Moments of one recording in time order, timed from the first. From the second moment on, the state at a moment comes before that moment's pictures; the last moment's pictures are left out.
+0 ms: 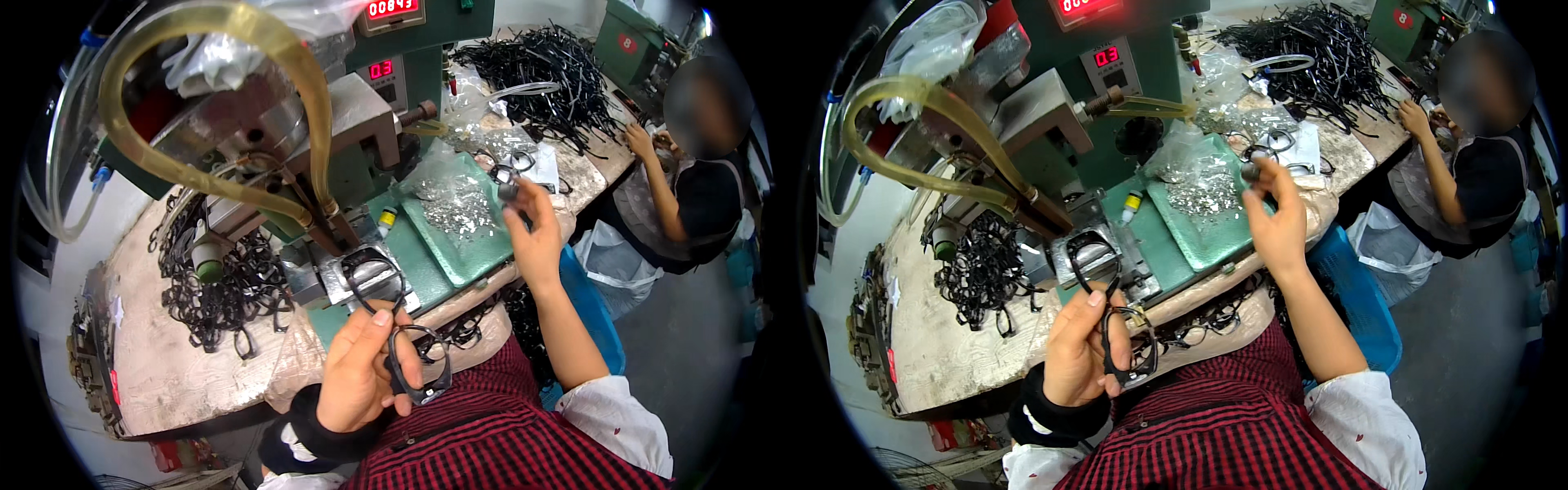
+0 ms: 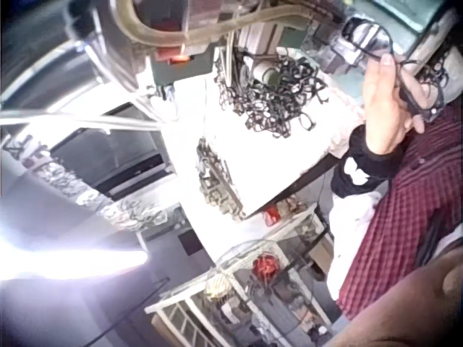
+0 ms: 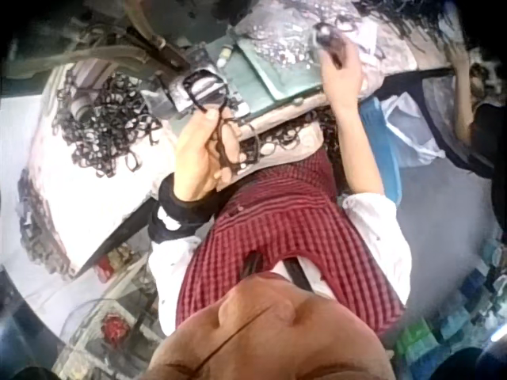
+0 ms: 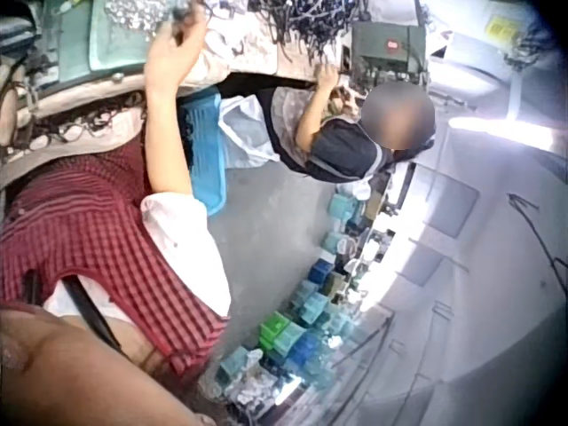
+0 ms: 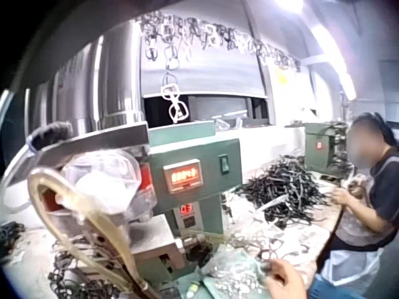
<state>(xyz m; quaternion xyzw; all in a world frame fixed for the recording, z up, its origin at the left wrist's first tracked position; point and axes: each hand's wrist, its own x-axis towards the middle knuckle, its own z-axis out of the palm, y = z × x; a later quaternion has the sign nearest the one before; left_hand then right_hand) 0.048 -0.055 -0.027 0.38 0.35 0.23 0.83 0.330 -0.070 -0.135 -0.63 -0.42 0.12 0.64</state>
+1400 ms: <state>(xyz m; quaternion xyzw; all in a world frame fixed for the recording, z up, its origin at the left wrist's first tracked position) -0.087 0.081 -0.113 0.66 0.54 0.51 0.05 0.230 -0.027 -0.053 -0.48 -0.53 0.27 0.64</state>
